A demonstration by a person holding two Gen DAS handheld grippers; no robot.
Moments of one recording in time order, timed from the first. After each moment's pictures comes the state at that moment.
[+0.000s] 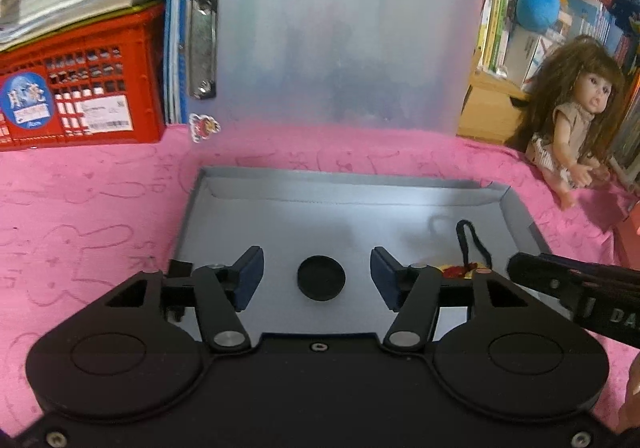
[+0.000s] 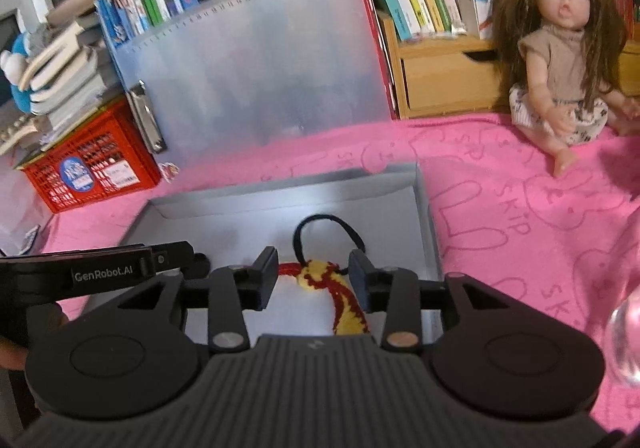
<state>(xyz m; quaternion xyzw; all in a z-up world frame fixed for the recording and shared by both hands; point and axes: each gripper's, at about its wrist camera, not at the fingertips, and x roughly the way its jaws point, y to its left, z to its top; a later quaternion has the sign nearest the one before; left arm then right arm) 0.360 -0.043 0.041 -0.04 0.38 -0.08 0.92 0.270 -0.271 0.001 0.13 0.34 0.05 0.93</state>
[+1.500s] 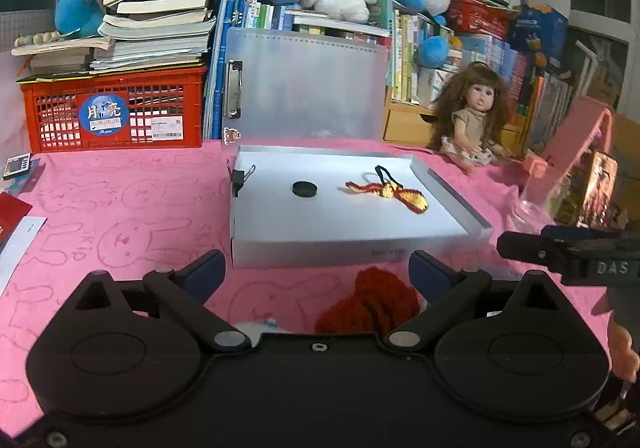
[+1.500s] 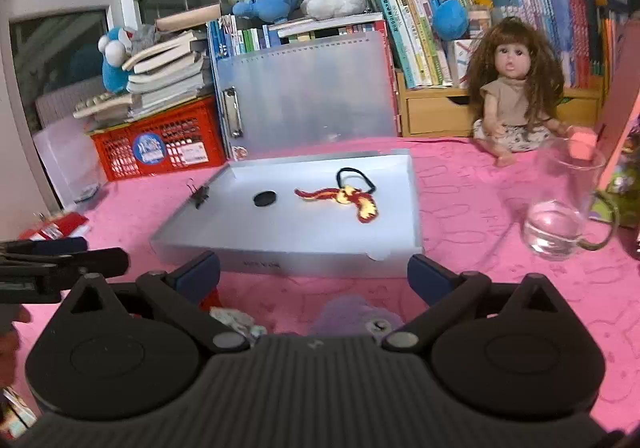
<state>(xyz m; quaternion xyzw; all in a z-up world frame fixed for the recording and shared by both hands) 0.092 0.018 0.060 -0.03 0.26 -0.14 0.96 0.067 -0.246 0.015 0.07 0.24 0.06 0.97</state>
